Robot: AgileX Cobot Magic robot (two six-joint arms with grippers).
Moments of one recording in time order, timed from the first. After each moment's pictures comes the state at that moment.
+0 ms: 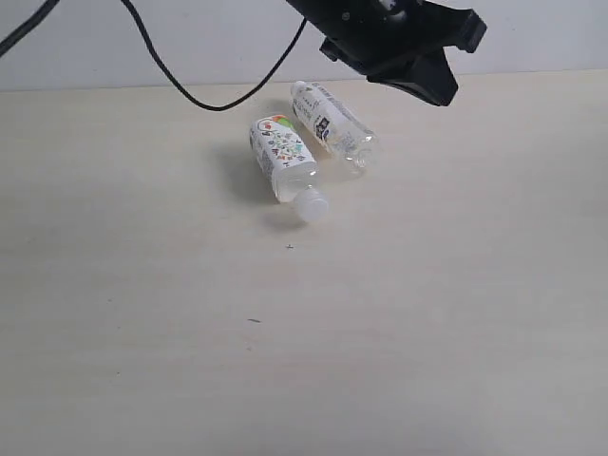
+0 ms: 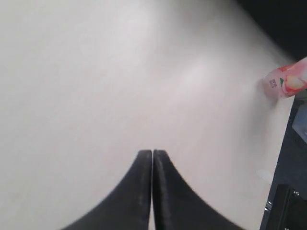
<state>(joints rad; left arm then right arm) -0.71 2.15 -2.01 -0.69 1.00 0.39 0.15 0.01 0.00 -0.15 0.27 0.26</state>
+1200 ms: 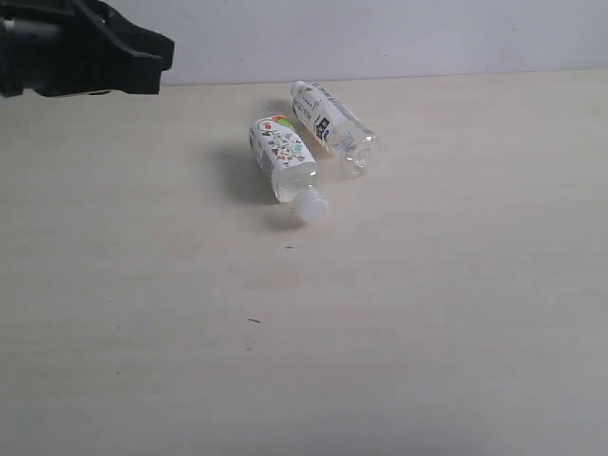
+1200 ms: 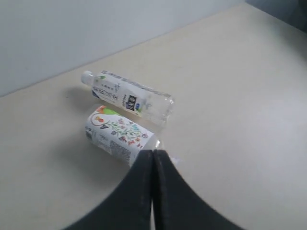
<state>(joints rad) -0.50 1.23 -0.88 -0.78 0.30 0.78 0.15 0.01 0.00 -0.15 0.27 0.26</state>
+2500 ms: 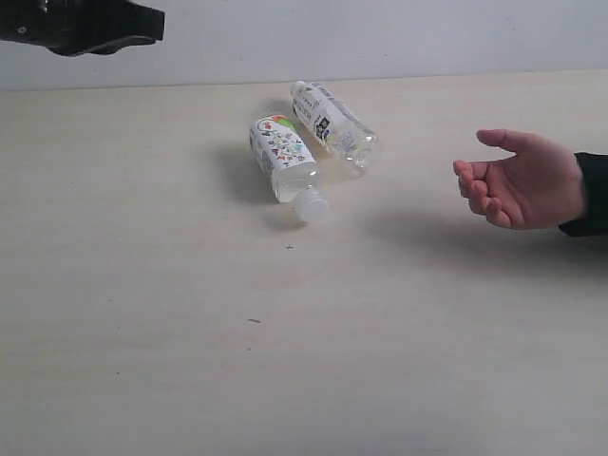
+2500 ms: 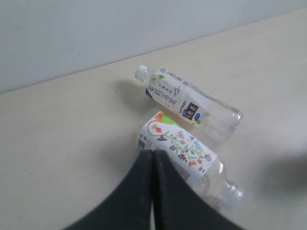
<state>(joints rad) -0.33 1.54 -1.12 -0.79 0.35 0.78 0.15 0.01 0.00 -0.15 0.27 0.26</state>
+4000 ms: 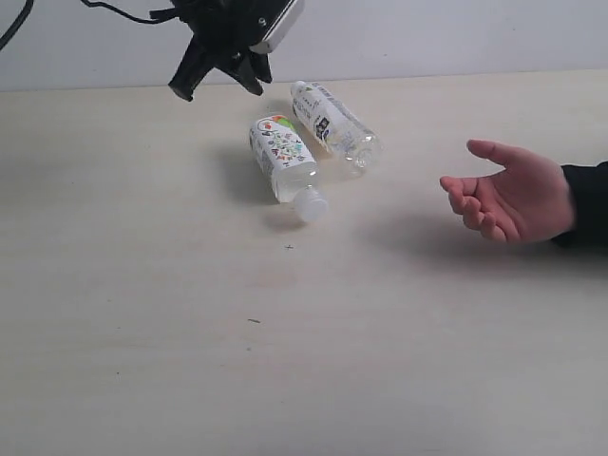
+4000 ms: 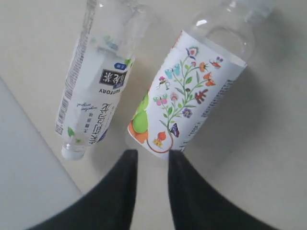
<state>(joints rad) -0.45 2.34 -2.27 -0.24 1.22 1.91 0.15 0.01 0.00 -0.15 0.27 0.26</state>
